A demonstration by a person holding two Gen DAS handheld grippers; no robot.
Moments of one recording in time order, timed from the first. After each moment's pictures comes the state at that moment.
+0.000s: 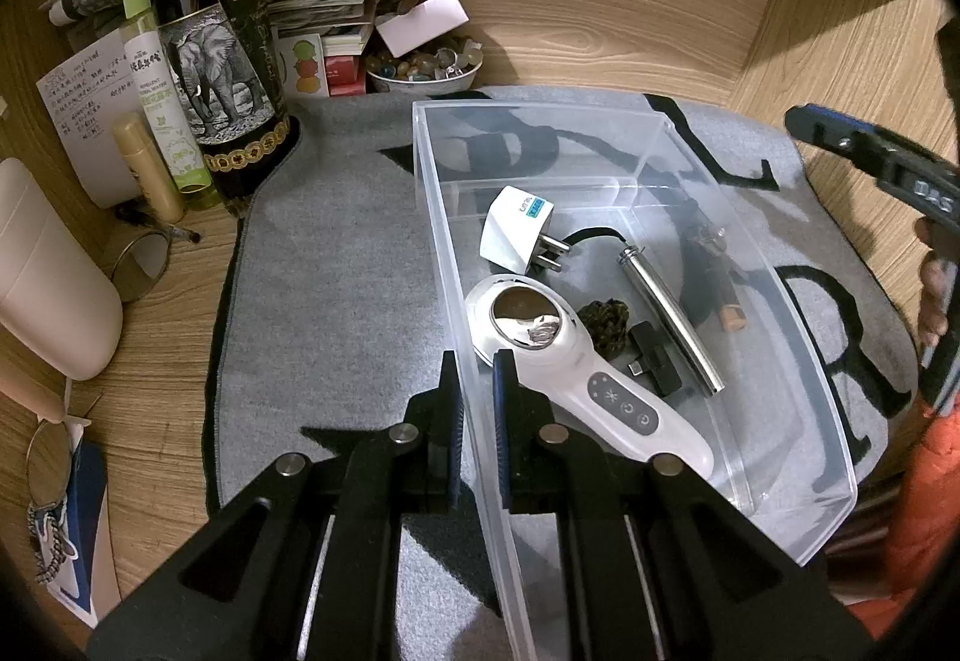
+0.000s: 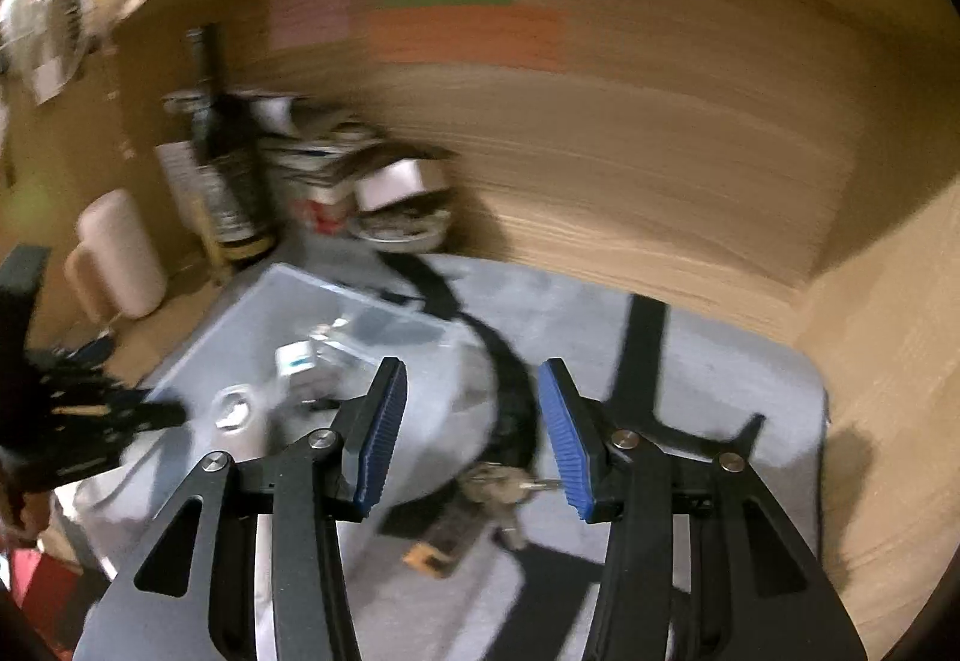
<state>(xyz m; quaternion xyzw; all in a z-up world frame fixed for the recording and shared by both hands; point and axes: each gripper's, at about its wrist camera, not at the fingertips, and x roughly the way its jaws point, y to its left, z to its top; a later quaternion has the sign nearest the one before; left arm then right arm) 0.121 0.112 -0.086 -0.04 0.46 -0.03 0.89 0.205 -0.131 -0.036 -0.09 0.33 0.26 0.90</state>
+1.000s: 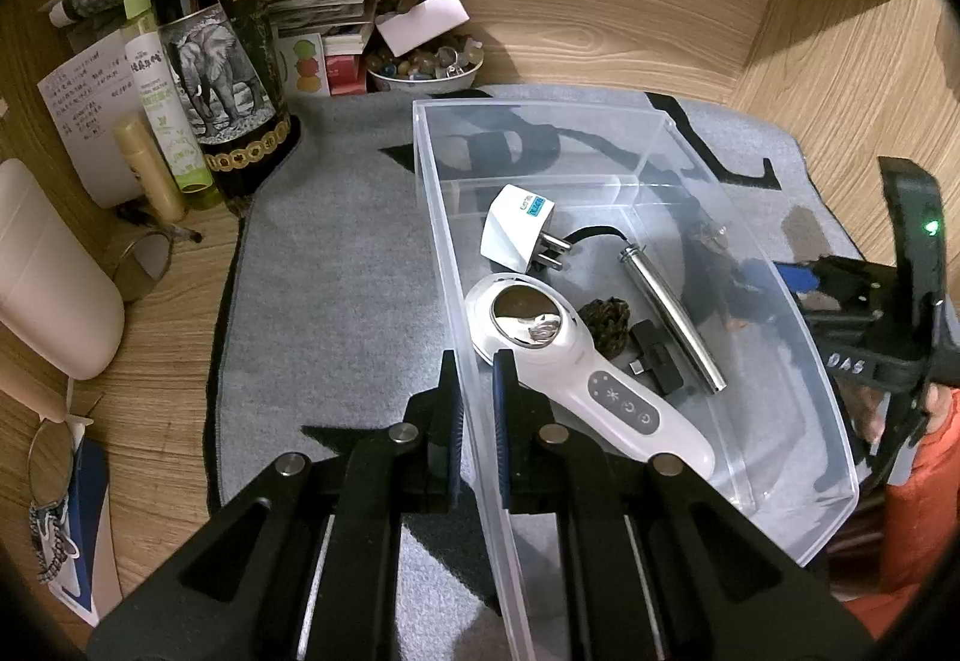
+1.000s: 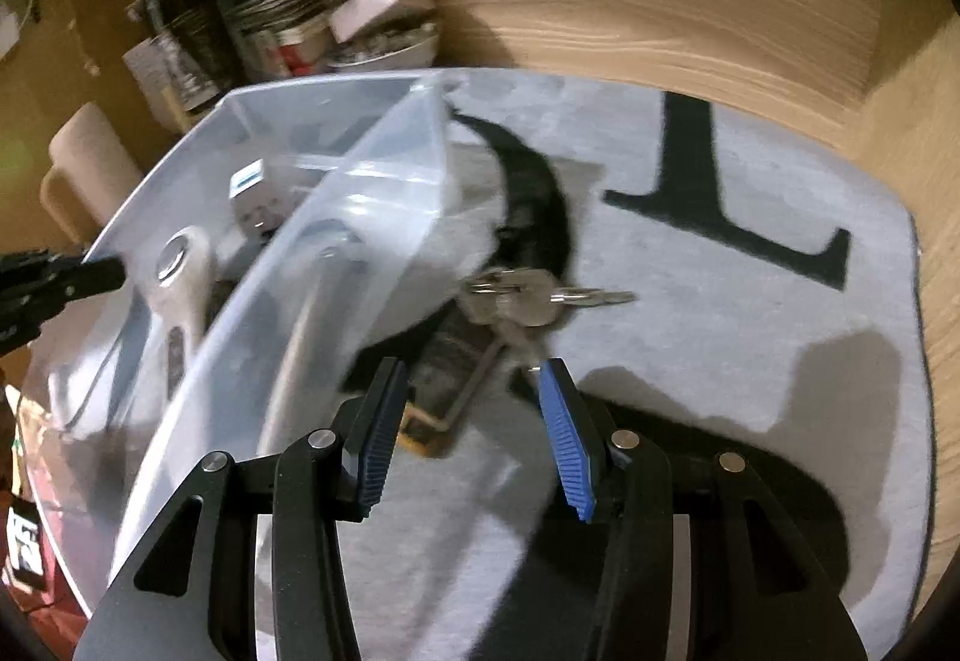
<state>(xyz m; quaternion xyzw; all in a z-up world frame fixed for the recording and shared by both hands) 0.120 0.112 -0.087 -0.03 0.46 -0.03 0.89 0.195 -0.133 -0.130 -0.08 0.46 0.29 0.84</state>
